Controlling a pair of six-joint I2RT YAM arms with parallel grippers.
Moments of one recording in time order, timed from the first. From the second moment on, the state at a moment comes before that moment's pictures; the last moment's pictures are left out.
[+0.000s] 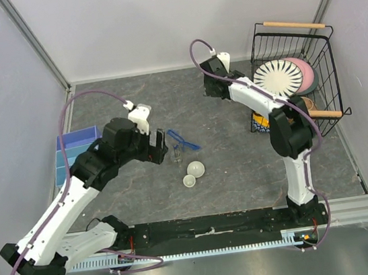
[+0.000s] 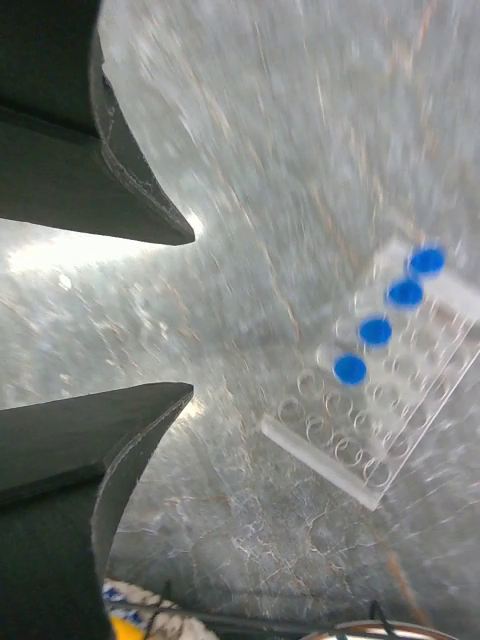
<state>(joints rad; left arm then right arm) -0.69 0.97 1.07 -0.74 -0.07 -0.17 0.44 2.11 1.75 -0.51 0.43 0.52</state>
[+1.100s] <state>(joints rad) 0.30 1.44 1.23 -0.79 -0.08 -0.75 0.89 1.14 1.12 -0.54 0.44 0.45</state>
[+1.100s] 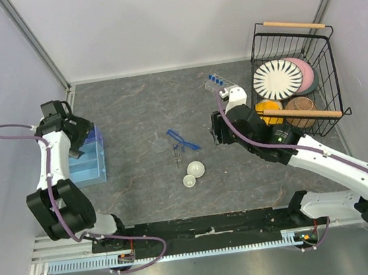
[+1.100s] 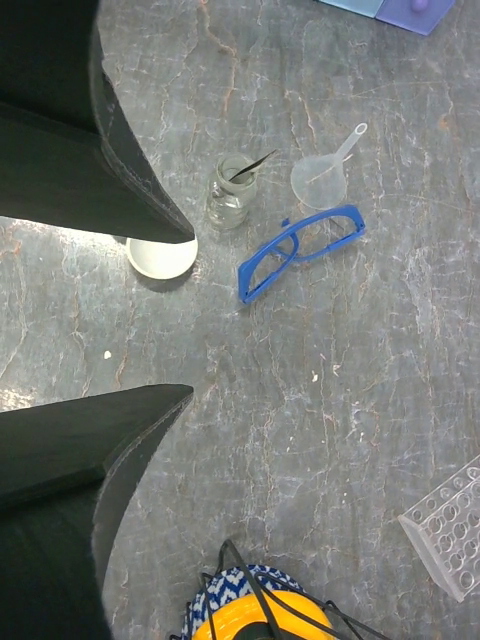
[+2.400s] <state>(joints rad) 0.39 1.73 1.19 -0.62 -0.02 -0.92 0.89 1.15 0.97 -0.44 0.39 0.46</state>
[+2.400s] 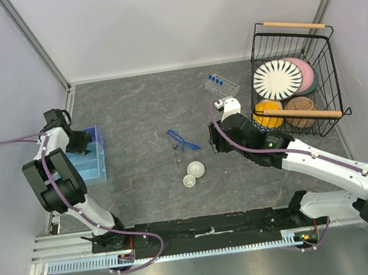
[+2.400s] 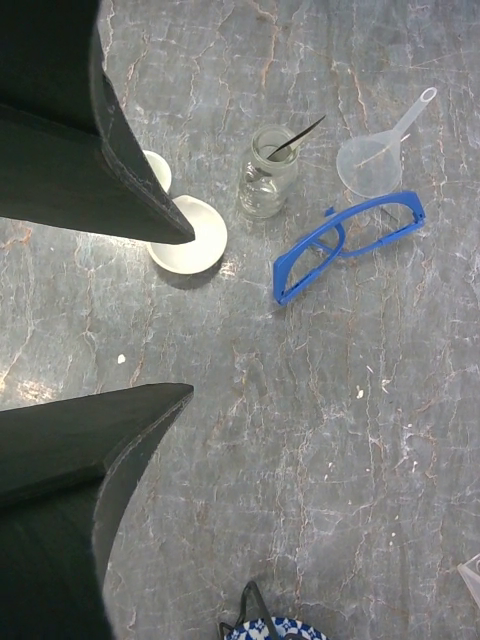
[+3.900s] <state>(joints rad) -0.12 2.17 1.76 -0.60 0.15 -0.75 0.89 1.14 0.87 -0.45 0.41 0.48</state>
